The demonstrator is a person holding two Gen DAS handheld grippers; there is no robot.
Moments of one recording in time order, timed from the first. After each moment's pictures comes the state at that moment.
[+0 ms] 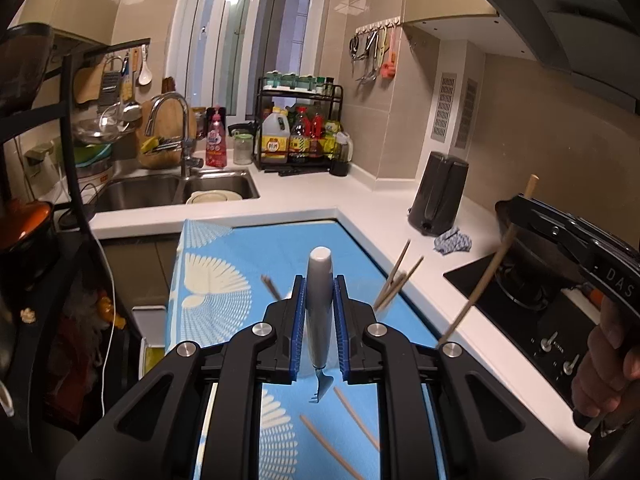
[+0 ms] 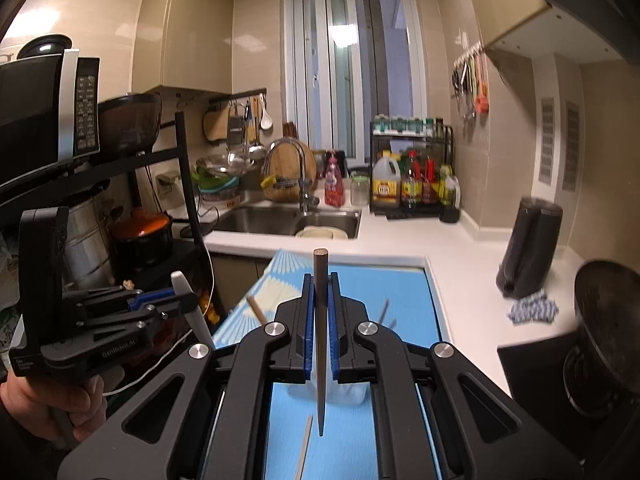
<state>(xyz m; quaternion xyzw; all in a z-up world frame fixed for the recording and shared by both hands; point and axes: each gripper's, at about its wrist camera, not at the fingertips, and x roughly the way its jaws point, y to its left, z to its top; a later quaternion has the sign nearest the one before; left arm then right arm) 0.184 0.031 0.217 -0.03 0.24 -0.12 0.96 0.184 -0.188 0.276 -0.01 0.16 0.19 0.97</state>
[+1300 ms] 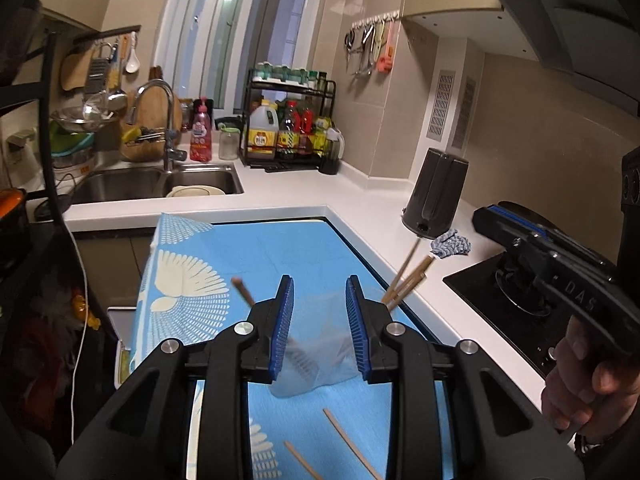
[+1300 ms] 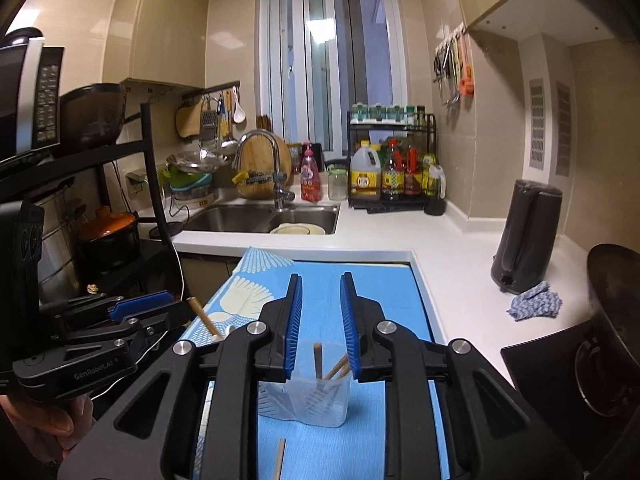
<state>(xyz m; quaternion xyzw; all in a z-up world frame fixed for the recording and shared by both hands) 0.206 0.018 0.173 -0.05 0.24 -0.14 0.96 0.232 -0.194 0.225 0.00 0.16 0.16 0.97</state>
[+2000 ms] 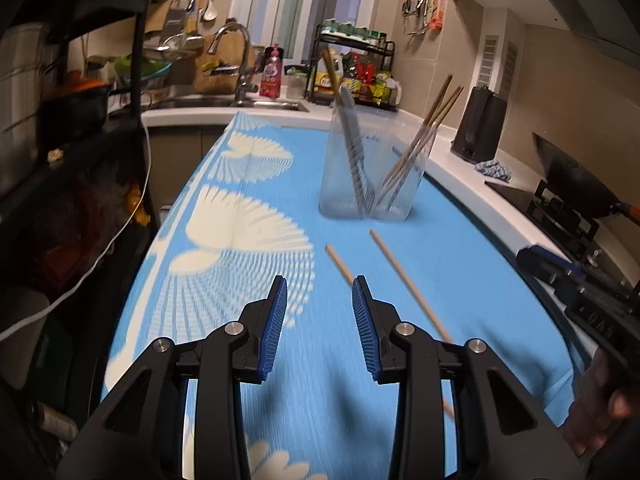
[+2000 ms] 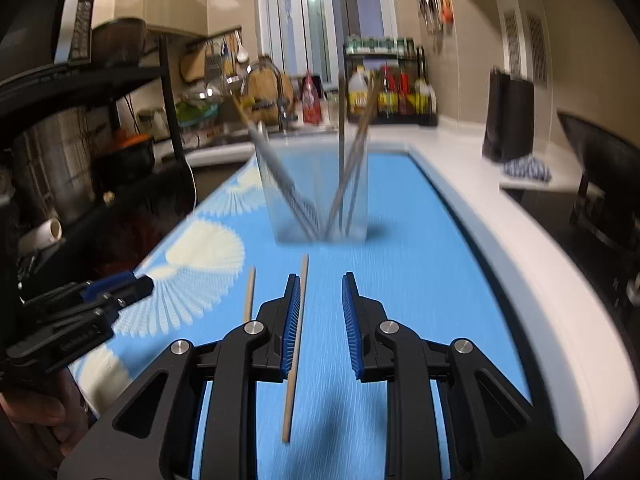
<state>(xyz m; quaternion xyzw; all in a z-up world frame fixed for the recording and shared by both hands) 0.064 0.037 0.013 -0.07 0.29 -0.03 0.95 0.094 -0.197 0.043 0.02 0.26 0.15 0.95</state>
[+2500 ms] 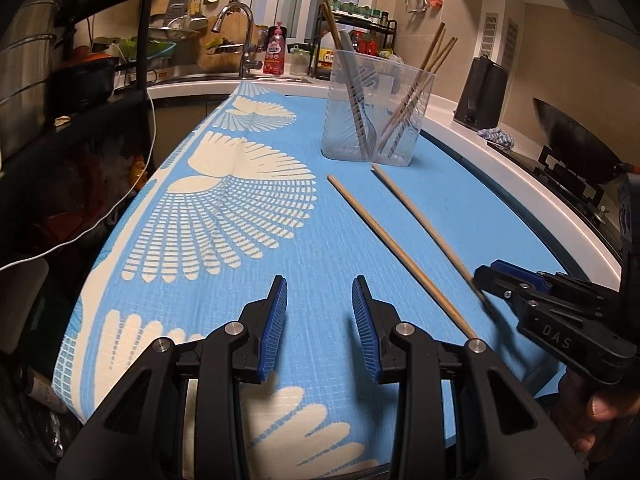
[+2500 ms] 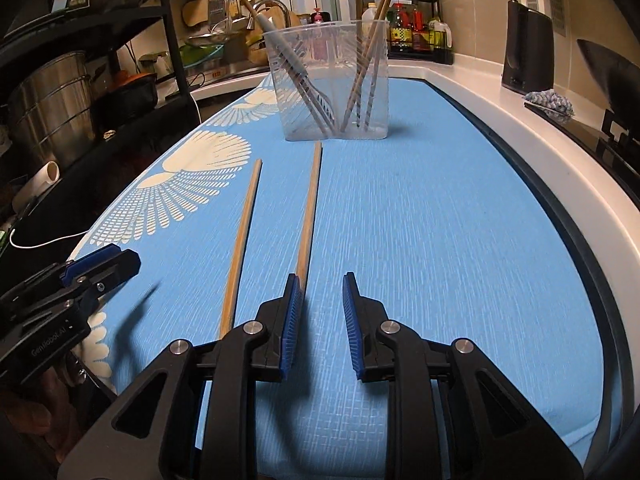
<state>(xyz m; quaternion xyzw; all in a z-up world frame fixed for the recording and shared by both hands) 0.034 0.021 -0.032 -0.06 0.31 -0.03 0.95 0.086 -0.180 -0.029 0.00 0.35 0.17 0.92</state>
